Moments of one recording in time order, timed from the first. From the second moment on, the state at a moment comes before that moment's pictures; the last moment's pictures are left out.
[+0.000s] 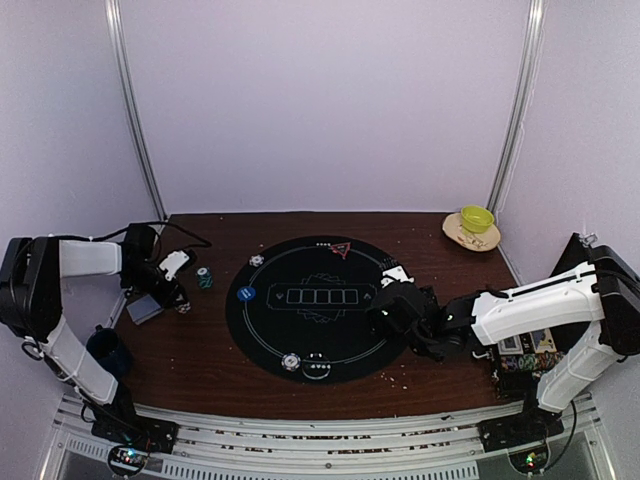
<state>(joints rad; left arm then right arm) -0.01 1.58 0.87 -0.40 0.21 0.62 1.07 1.53 0.80 -0.08 0.80 0.41</state>
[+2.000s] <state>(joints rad) -1.01 2.43 2.08 -0.55 0.22 0.39 0.97 0.88 0.52 -0.01 1.13 0.57</state>
